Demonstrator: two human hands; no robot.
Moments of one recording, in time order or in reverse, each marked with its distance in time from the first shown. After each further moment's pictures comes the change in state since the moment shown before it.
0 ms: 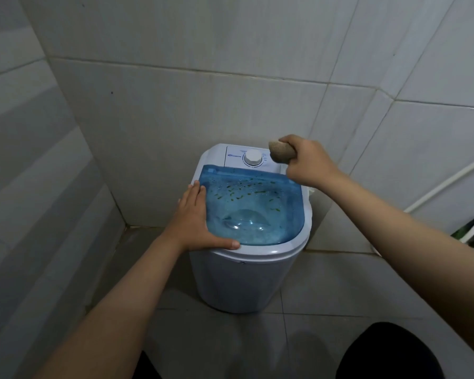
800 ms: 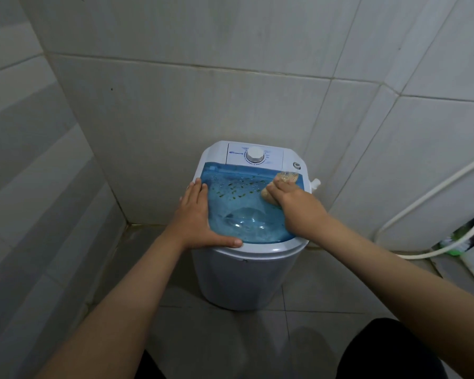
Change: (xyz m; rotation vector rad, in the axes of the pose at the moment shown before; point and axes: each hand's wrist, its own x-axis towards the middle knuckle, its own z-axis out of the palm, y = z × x) left_hand 0.002 -0.002 0.002 0.001 -0.001 -0.010; right_hand -0.057 0.014 0.058 -0.364 -0.298 -0.172
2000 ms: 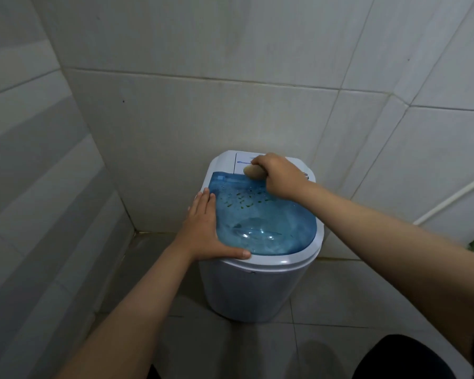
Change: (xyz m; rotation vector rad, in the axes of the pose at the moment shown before) left_hand 0.000 -0.001 0.002 -0.029 0.017 -0.002; right_hand 0.080 -0.013 -0.035 0.228 0.135 -0.046
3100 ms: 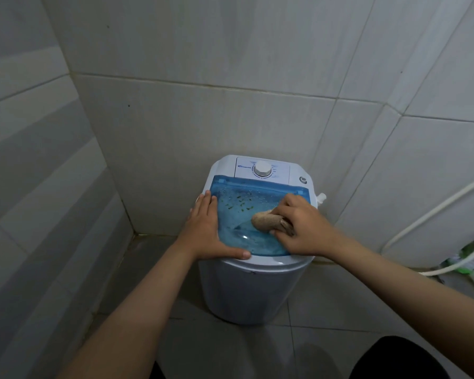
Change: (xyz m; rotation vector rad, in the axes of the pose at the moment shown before) left_hand -0.002 0.002 -0.004 0.019 -0.006 0.001; right_hand -0.097 0.010 0.014 -0.004 0.024 -0.126
